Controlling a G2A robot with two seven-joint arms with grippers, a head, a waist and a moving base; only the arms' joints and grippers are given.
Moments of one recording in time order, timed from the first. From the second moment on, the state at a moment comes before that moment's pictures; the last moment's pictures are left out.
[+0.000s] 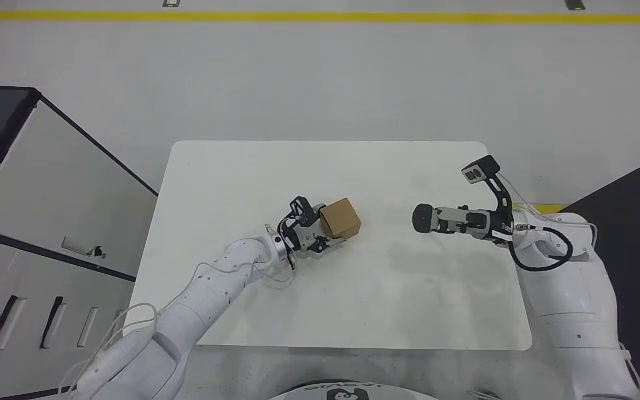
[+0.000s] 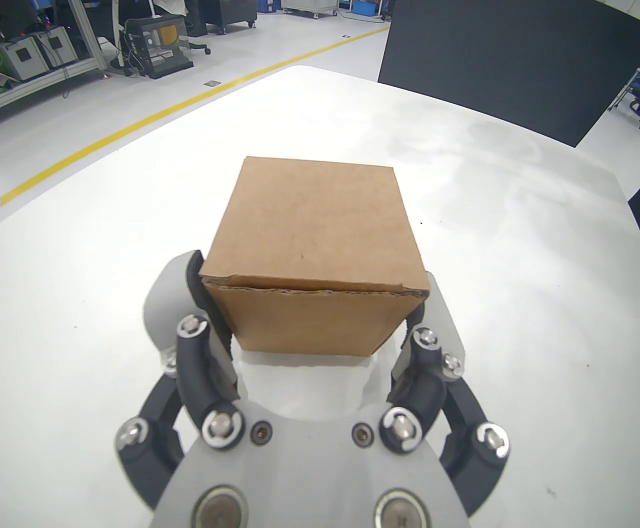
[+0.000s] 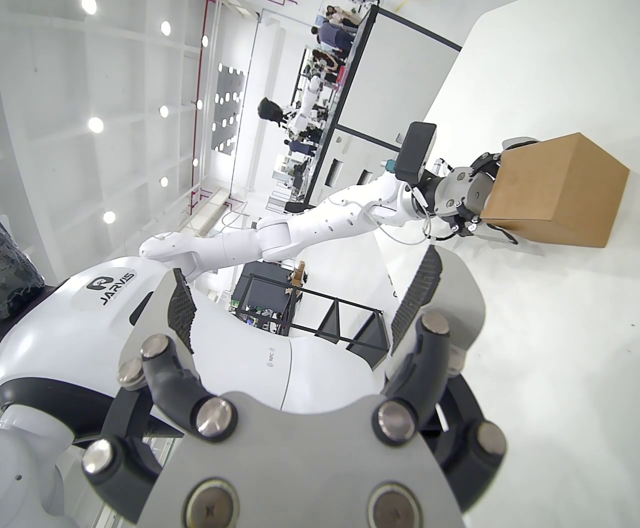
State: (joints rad) left arm 1.00 -1.31 -0.69 -0.79 1.34 -0.55 0.51; right arm -1.34 -1.07 1.55 -1.45 0.54 -0.35 1.47
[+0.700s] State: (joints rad) left arm 1.13 -1.19 -0.90 -1.14 1.36 -0.81 0.40; right arm -1.34 -1.07 1.55 -1.45 0.54 -0.35 1.47
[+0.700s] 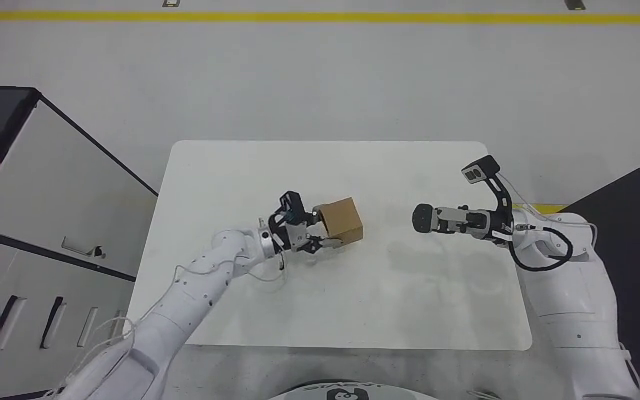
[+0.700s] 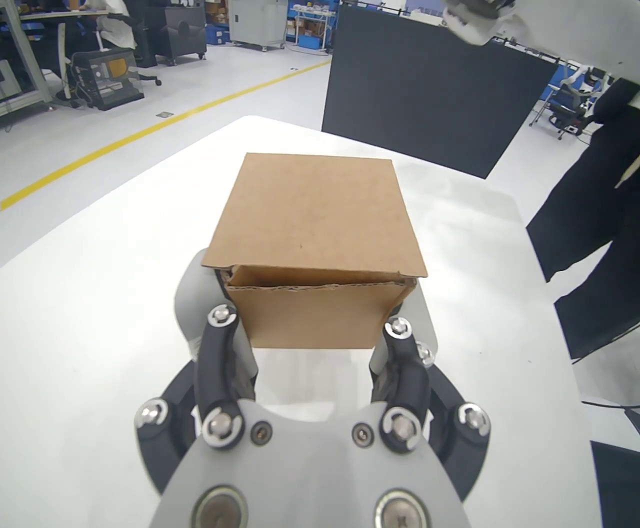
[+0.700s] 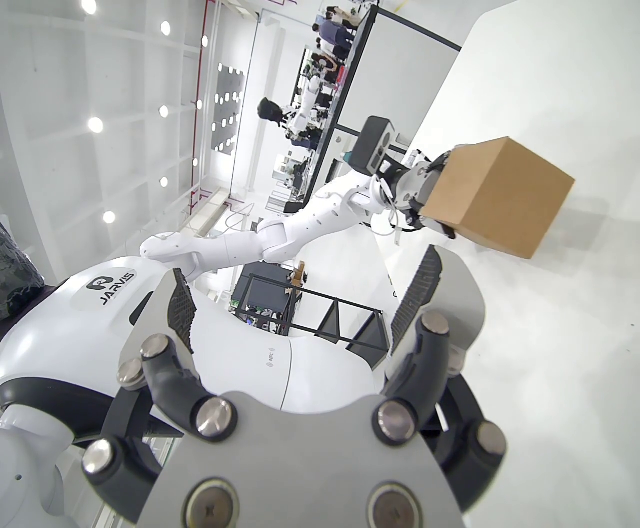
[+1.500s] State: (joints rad) left arm 1.37 -1.08 -1.25 -1.74 1.41 -0.93 0.22; right arm -1.34 -1.07 1.55 -1.45 0.54 -0.35 1.47
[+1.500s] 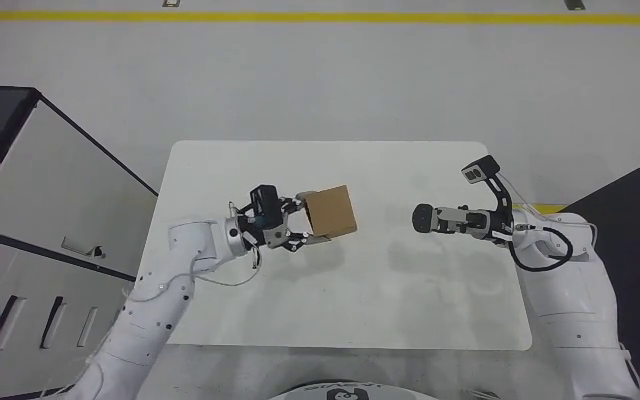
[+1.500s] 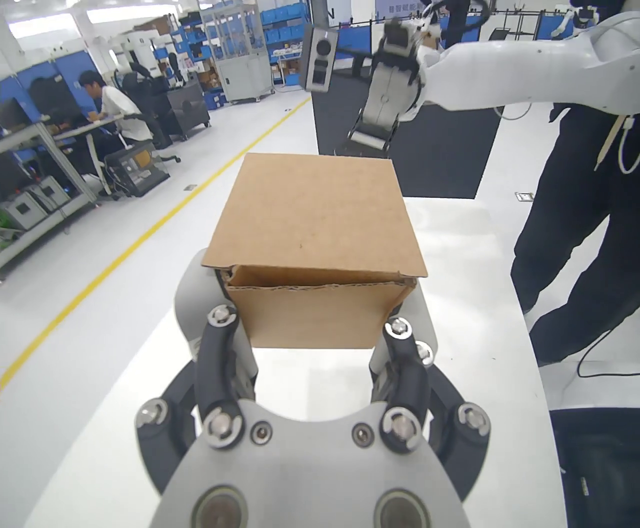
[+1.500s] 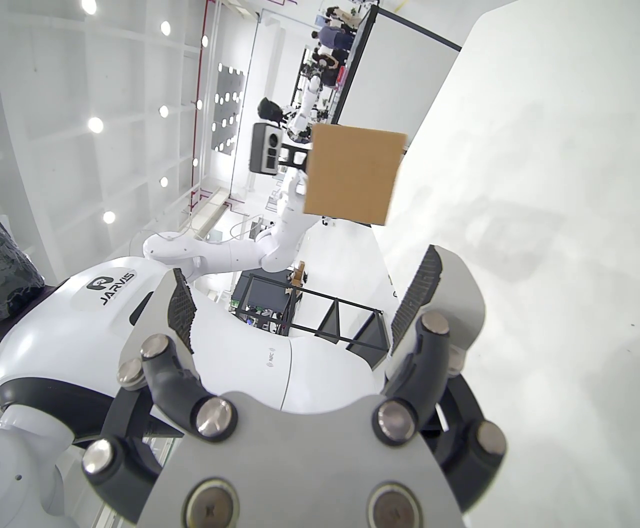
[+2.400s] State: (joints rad) left arm 1.46 -1.05 -1.41 -2.18 1.13 -0.89 -0.09; right arm -1.34 -1.07 1.55 -1.45 0.54 -0.35 1.47
